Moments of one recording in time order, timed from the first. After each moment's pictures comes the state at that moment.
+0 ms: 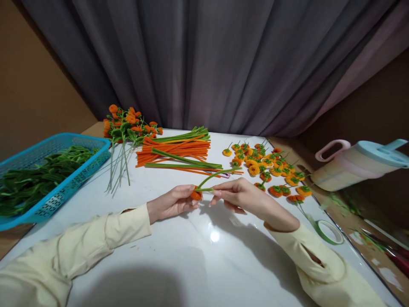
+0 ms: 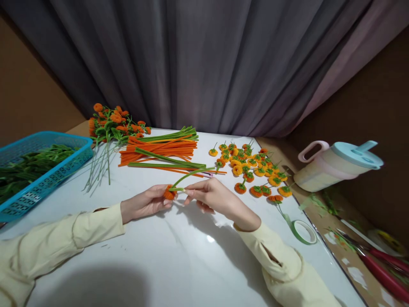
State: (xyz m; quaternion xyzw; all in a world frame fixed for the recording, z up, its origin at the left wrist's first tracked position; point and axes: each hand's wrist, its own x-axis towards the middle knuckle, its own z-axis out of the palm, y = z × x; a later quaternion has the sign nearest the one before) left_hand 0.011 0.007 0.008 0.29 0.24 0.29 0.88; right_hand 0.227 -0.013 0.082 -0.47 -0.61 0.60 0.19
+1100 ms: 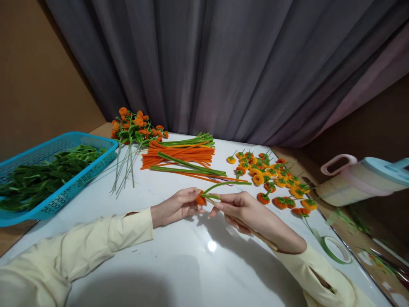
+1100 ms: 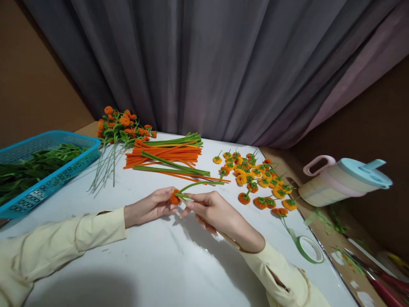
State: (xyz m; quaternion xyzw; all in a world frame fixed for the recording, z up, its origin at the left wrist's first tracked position) left_hand 0.017 0.004 0.009 0.32 0.26 0.34 0.85; right_hand 0.216 -0.026 0.082 -0.50 -0.59 0.61 0.18
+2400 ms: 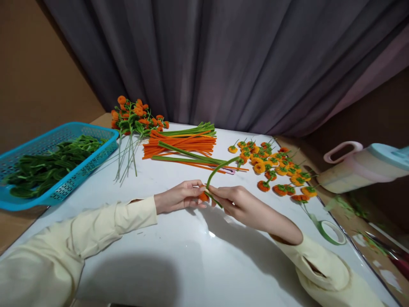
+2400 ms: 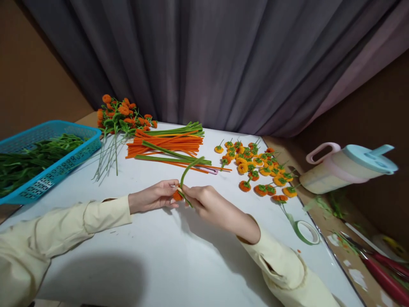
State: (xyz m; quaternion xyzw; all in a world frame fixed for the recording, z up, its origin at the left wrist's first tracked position) left_hand 0.015 0.000 0.009 0.35 0.25 0.26 0.86; right_hand 0.206 -0.032 0.081 -0.36 -0.86 0.33 0.14
